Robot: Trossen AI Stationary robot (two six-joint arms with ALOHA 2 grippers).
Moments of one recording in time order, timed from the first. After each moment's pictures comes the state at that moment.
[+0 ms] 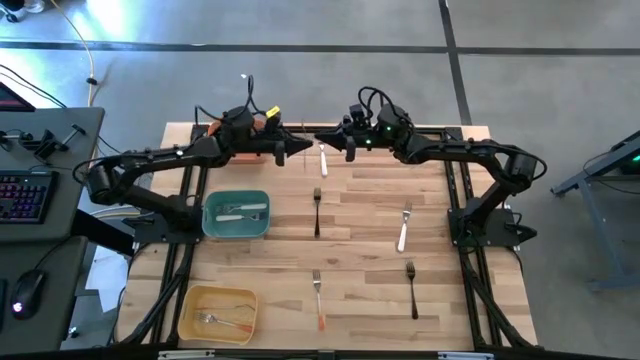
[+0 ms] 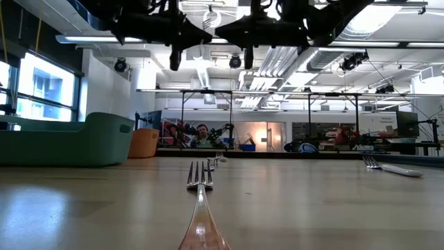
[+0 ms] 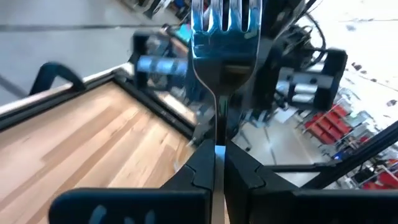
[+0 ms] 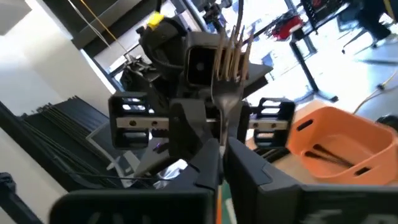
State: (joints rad) left arm 0.52 1.31 0.84 0.36 0.43 -0.59; right arm -0.46 1.61 1.05 0.65 -0.47 0.60
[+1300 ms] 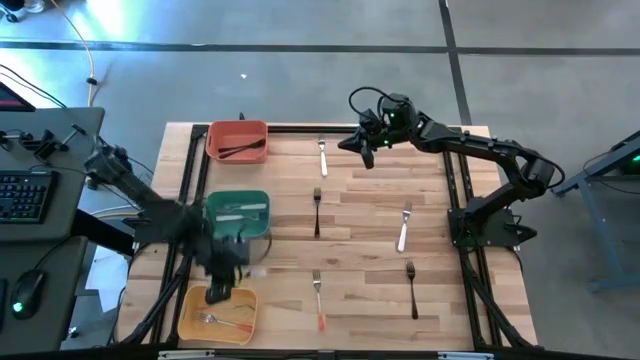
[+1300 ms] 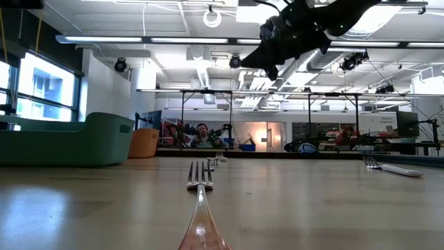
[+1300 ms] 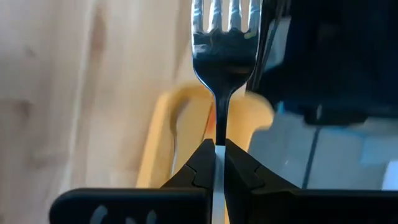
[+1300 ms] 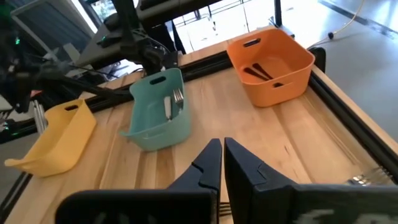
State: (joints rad) left arm -0.66 1.25 1.10 -0.92 0.14 -0.91; right arm -0.60 1.48 1.05 0.02 -0.60 0.07
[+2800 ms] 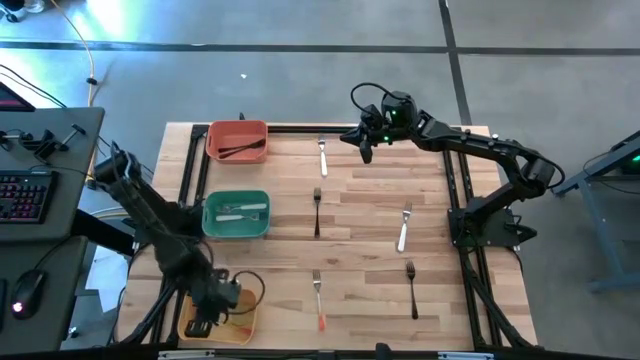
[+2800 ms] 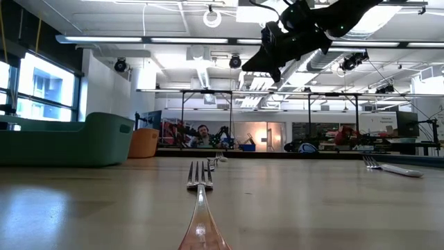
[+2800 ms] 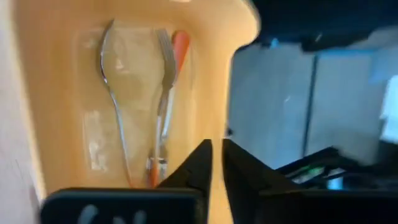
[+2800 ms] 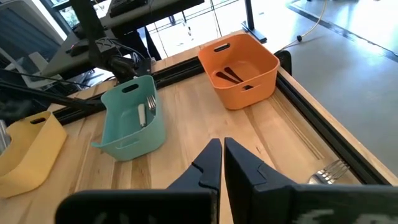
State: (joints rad) left arm -0.87 1.37 0.96 -0.68 0.26 -0.92; right arm -0.62 1.48 1.05 0.03 -0.51 0.09
